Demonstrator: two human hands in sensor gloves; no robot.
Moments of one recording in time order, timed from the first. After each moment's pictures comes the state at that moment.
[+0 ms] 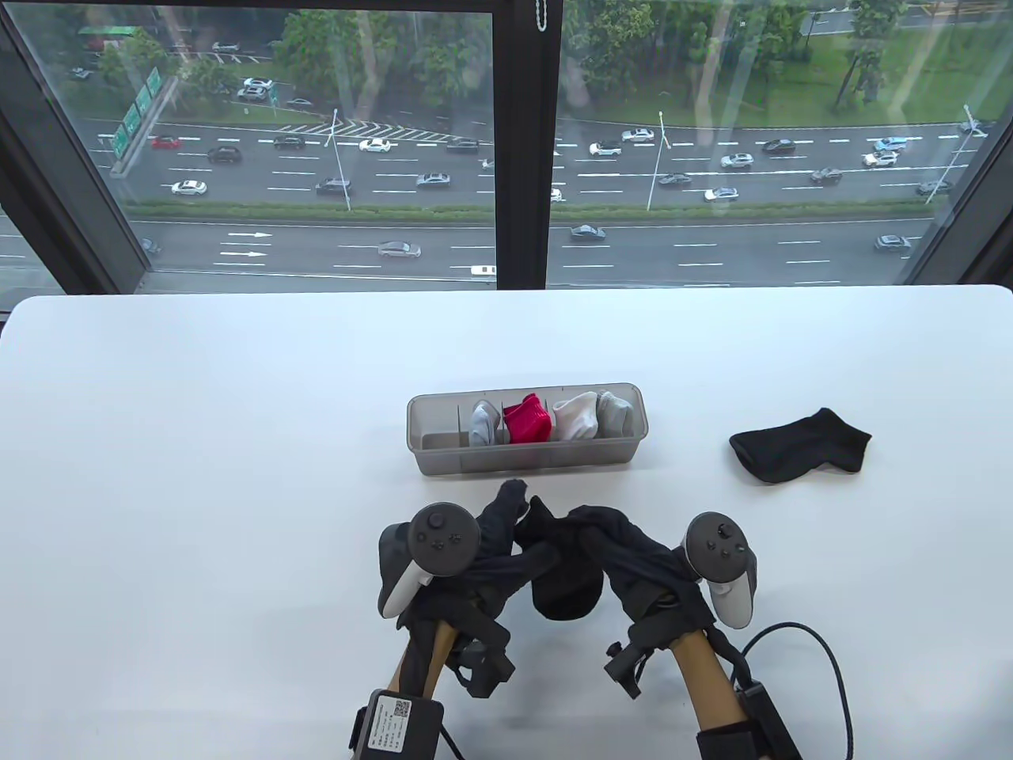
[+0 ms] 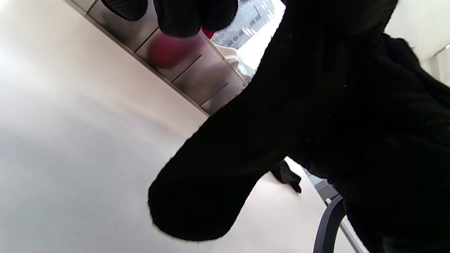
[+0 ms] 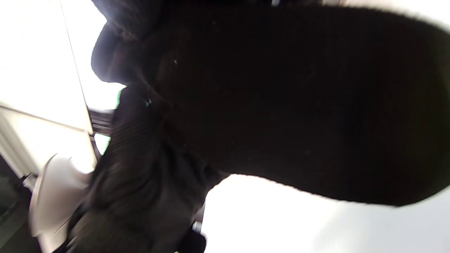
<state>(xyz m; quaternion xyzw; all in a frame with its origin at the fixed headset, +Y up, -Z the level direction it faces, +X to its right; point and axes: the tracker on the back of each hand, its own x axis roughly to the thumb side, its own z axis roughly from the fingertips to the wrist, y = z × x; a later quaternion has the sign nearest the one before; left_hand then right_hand) -0.099 -0.713 -0.299 -0.08 -0.14 0.42 0.89 0.145 -0.736 -0.296 0.17 0.11 0.76 0.62</state>
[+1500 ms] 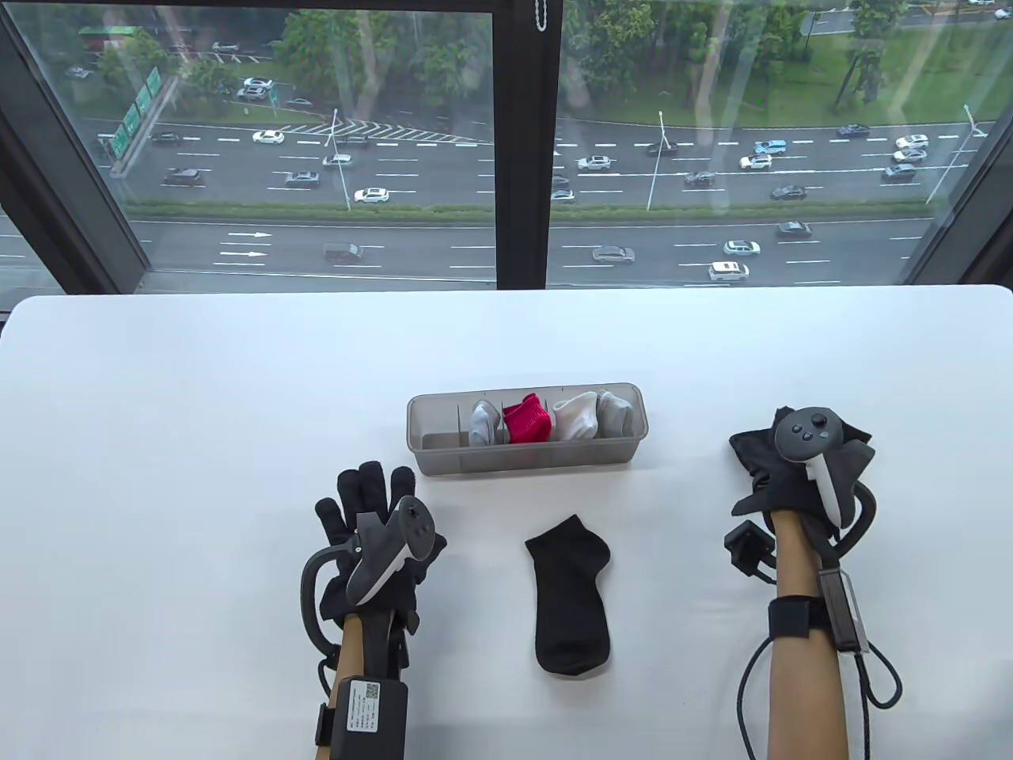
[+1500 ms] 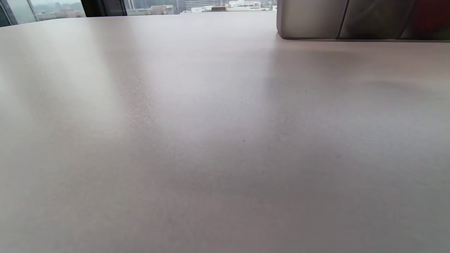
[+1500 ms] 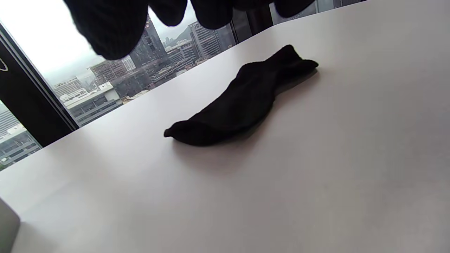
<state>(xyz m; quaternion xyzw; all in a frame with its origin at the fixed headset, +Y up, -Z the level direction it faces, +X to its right) -0.173 -0.743 -0.317 -0.14 0.10 0.00 0.99 0.309 -0.711 -0.399 -0.29 0.03 0.94 0.19</state>
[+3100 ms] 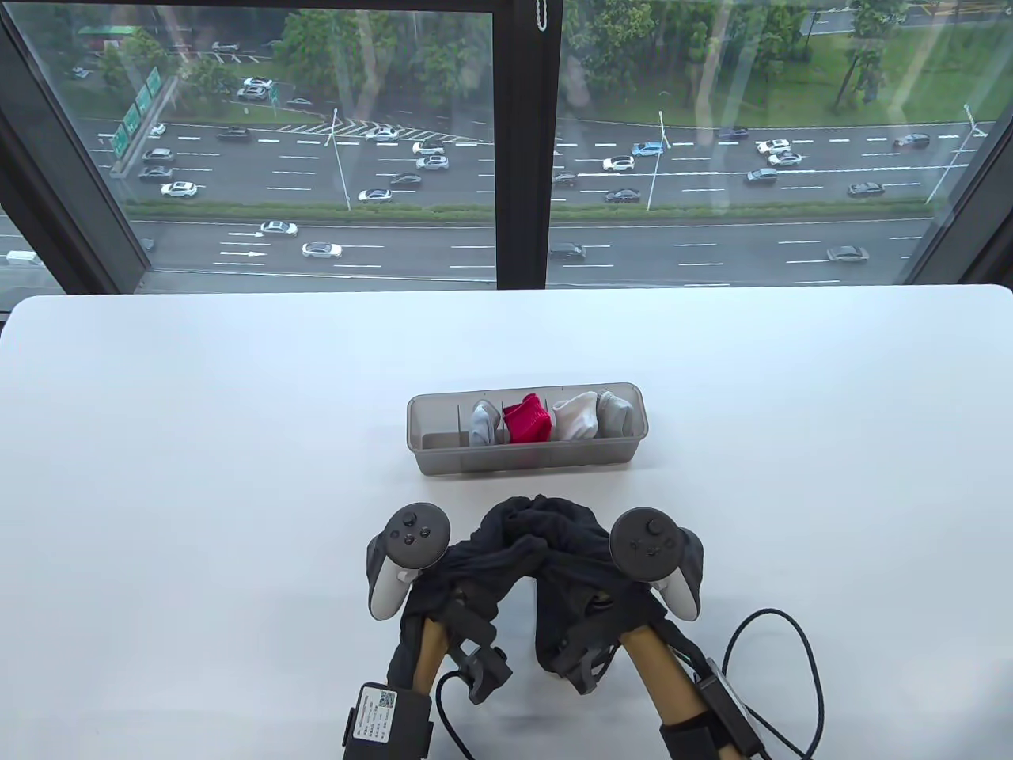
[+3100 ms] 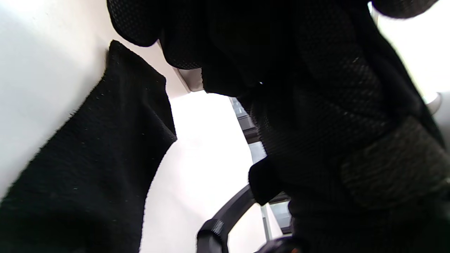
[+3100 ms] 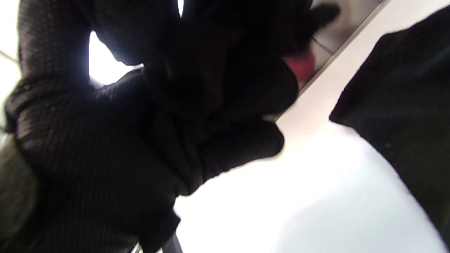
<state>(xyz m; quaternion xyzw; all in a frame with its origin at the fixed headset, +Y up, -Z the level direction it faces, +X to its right) -0.106 -0.746 -0.304 -0.16 -0.16 0.57 0.79 0.092 -0.716 -0.297 0.19 0.08 0.85 0.48</state>
